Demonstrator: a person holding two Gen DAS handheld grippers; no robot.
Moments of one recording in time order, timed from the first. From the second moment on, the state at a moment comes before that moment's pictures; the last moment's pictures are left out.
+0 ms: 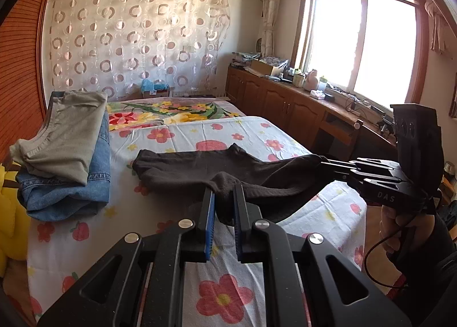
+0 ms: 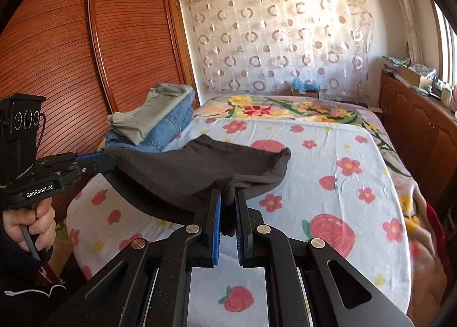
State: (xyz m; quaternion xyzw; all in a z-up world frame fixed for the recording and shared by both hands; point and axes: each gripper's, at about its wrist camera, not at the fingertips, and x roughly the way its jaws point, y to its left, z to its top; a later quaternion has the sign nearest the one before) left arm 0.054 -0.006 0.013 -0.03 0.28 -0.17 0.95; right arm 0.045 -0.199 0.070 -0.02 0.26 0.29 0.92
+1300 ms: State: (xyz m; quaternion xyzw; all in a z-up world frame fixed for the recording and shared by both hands) left arm 0.054 0.003 0.002 -0.04 0.30 -0.17 0.94; right arm 0.044 -0.200 0.068 -0.03 0.27 0.30 0.91
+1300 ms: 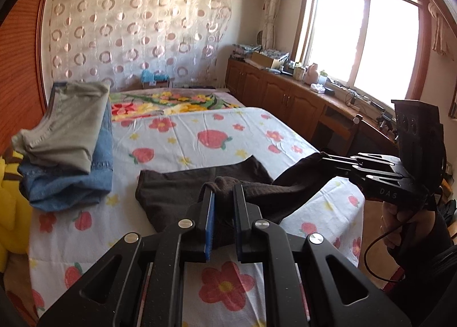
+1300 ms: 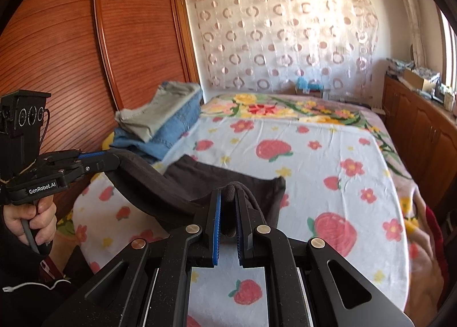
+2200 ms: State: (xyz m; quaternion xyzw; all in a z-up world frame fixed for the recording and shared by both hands) left arm 0.111 0.007 -0.021 -0.03 0.33 -0.12 0.94; right arm 0.143 -0.155 0.040 -0.04 0.31 0.28 0.91
